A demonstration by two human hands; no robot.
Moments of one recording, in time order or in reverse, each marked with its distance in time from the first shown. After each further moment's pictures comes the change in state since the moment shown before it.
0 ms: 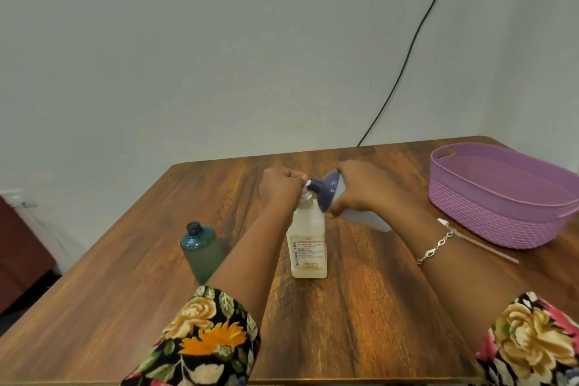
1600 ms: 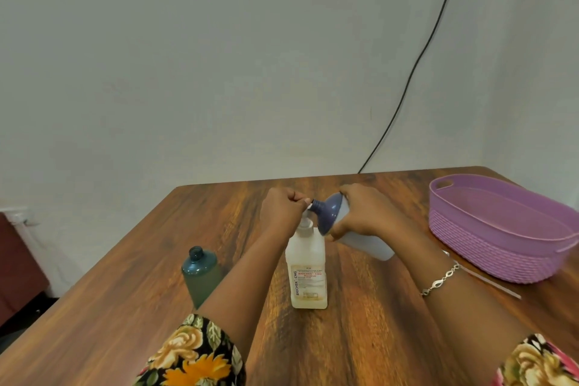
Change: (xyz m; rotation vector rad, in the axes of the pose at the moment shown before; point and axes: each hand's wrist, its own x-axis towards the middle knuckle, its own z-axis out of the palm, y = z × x) left_hand 0.007 0.003 -0.009 0.173 -0.073 0.197; right_hand 0.000 0.003 -0.007 0.098 0.030 -0.018
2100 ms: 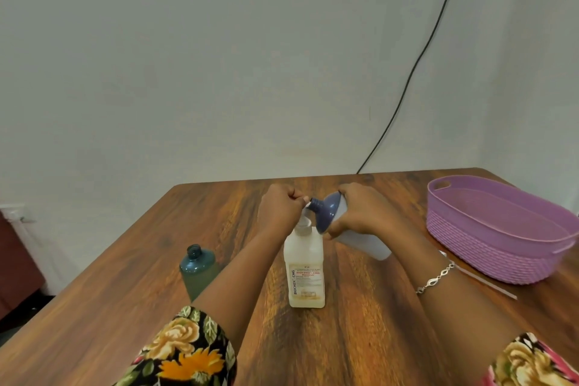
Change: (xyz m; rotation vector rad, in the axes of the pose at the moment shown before) left_hand 0.005 -0.002 0.000 0.095 0.001 0.066; right_hand -0.002 -0.003 -0.003 0.012 -0.006 -0.001
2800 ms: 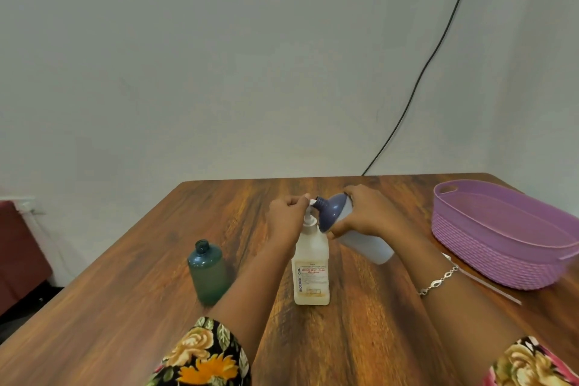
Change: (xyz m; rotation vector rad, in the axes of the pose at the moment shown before) left_hand -0.022 -0.005 0.005 -0.434 0.044 -0.216; right_hand 0.003 0.000 0.007 0.048 -0.001 0.034
